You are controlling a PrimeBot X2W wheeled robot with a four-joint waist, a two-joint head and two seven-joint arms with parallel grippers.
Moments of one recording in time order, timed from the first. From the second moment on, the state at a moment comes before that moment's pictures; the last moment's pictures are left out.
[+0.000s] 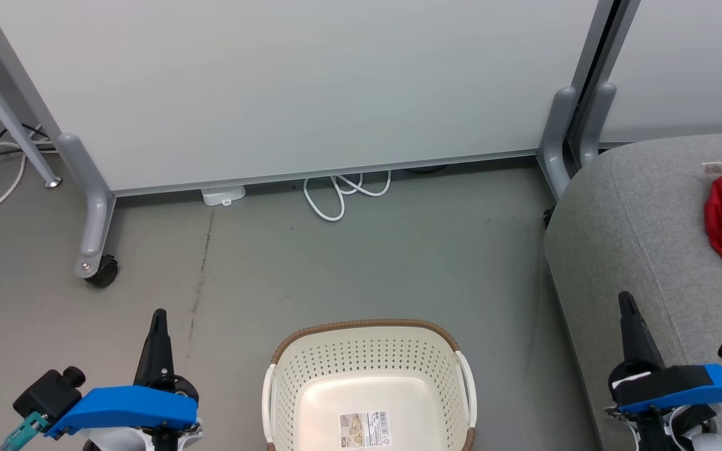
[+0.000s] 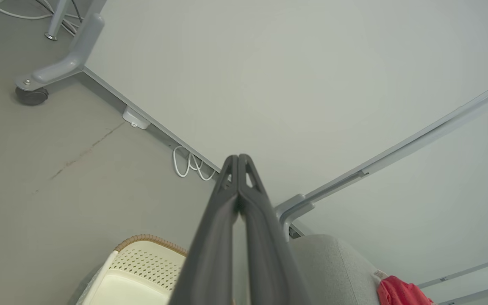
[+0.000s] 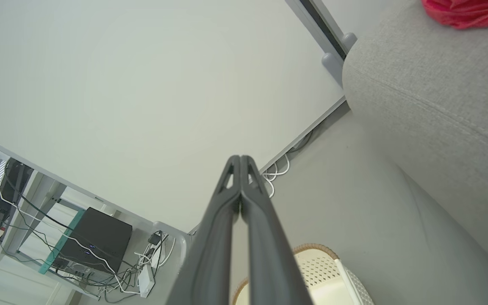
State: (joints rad) left arm -0.08 0.07 -0.02 0.31 -0.91 -0.13 -0.10; right arm -0.12 -0.04 -0.10 0.31 0.82 0.13 -0.08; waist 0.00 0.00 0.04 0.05
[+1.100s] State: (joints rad) left arm -0.09 0.07 0.03 0.28 -1.26 -0.13 -0.01; right arm -0.12 -0.04 -0.11 0.28 1.20 0.13 0.01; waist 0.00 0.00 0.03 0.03
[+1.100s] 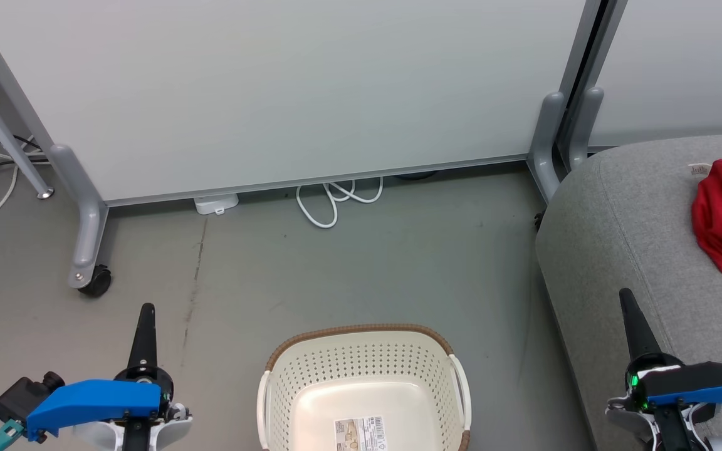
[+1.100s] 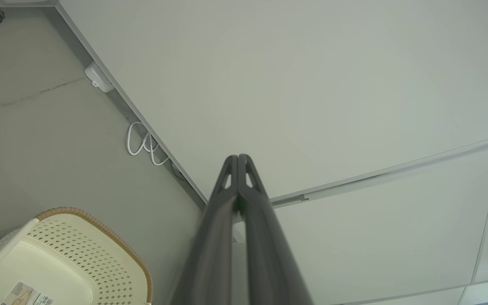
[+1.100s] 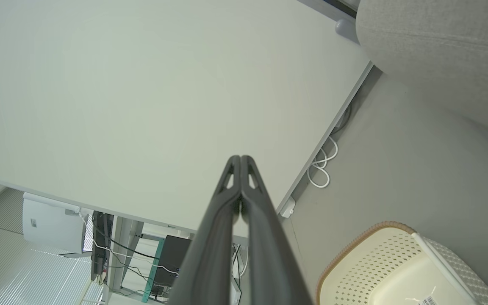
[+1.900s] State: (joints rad) left arm -0.09 0.07 0.06 0.26 -1.46 -0.13 0.04; right arm -0.12 -0.05 -0.11 0.26 1.42 0.13 0.07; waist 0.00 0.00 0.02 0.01
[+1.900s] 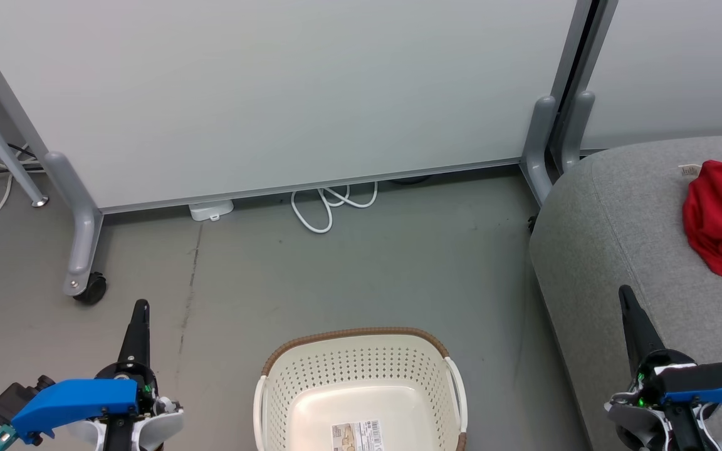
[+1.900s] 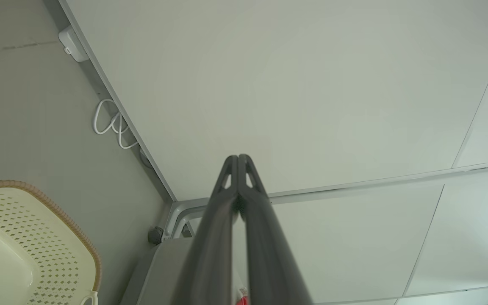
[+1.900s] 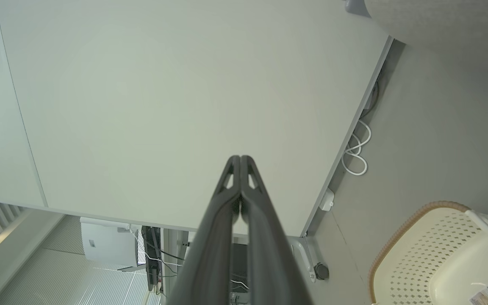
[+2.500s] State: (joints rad) left arm -0.10 0.07 0.08 0.25 -1.58 -0.13 0.08; right arm -0.12 -0.05 -0.11 0.25 1.55 0.13 0.10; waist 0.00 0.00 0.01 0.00
